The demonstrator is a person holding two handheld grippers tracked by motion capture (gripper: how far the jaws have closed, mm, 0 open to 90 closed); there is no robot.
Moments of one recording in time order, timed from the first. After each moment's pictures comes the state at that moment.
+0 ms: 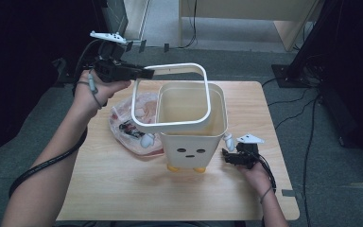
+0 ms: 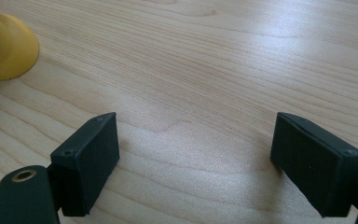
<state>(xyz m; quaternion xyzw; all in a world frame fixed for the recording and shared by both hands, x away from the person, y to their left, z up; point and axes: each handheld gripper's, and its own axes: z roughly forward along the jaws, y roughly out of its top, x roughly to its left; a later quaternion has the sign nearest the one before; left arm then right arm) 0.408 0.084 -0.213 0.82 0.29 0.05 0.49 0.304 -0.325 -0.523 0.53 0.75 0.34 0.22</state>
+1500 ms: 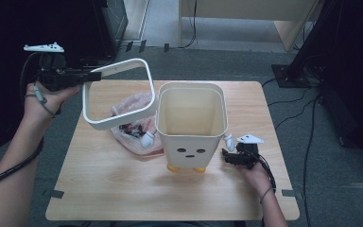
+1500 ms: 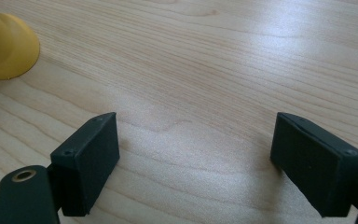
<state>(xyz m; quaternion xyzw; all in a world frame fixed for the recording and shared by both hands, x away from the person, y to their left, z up) 0.410 0.218 -0.244 0.78 0.37 0.10 0.50 0.304 -0.325 -0.523 0.53 0.75 0.34 0.22</state>
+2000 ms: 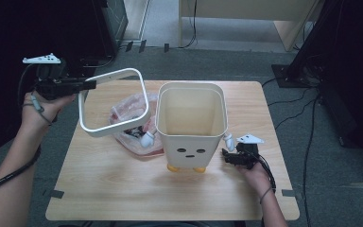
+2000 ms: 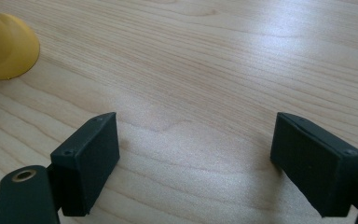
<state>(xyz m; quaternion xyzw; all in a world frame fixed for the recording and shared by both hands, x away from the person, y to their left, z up) 0.408 0.238 -0.273 0.78 0.38 0.12 0.48 0.303 -0.325 -0.523 0.53 0.75 0.34 0.22</state>
